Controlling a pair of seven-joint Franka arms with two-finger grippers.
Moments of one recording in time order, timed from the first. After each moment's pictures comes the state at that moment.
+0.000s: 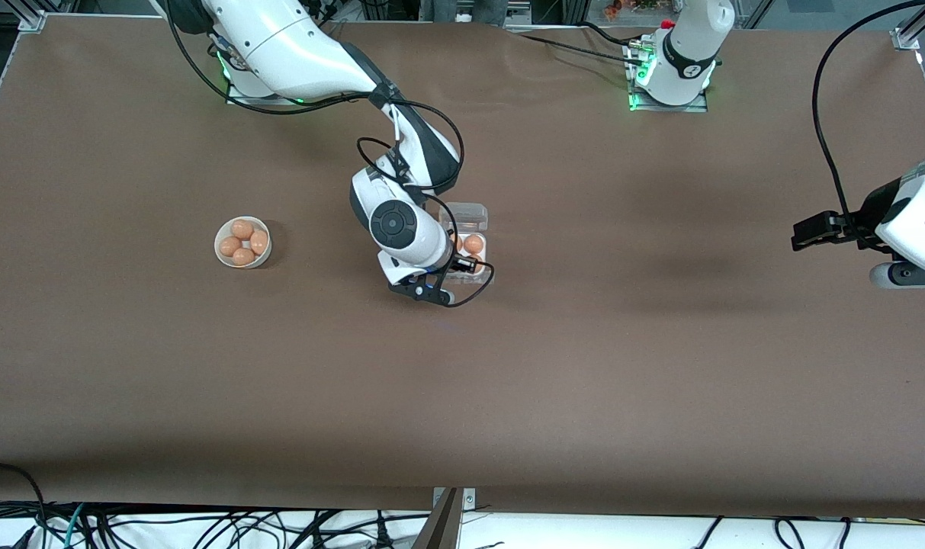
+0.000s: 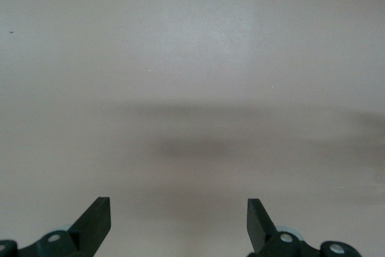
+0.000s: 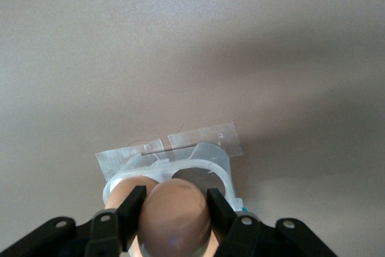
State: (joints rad) left arm 0.00 0.24 0.01 -1.41 0.01 1.54 -0.05; right arm 0.64 0.81 0.06 -1.42 0.27 2.22 0.82
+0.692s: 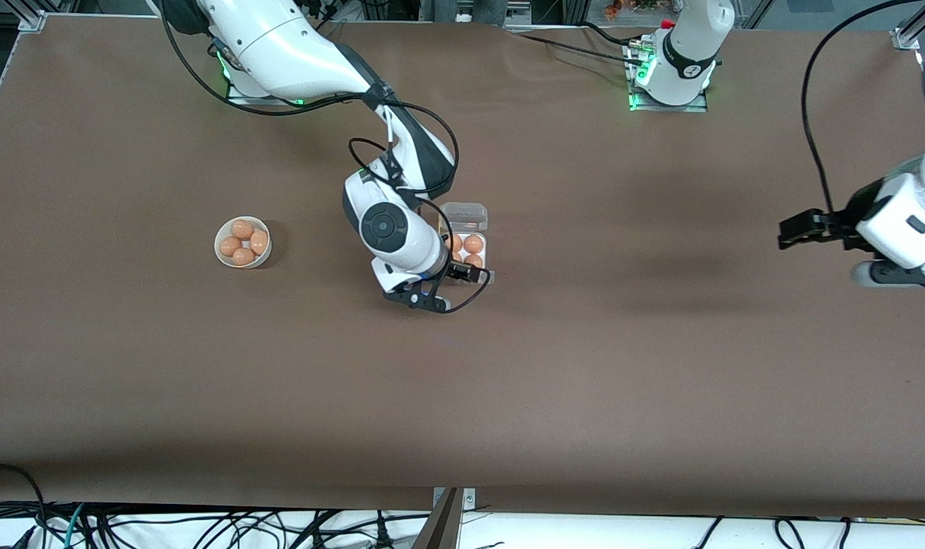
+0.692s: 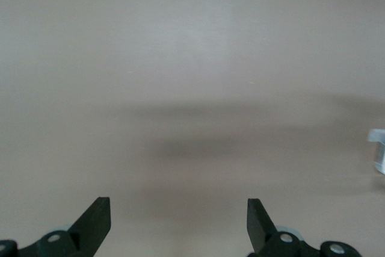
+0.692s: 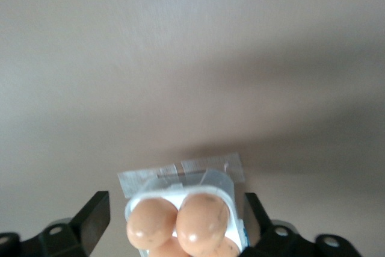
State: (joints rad) left arm -0.02 0.24 -0.05 -1.41 0.00 1.54 -0.08; right arm 0.61 0.81 0.04 -1.36 0.26 2.22 0.76
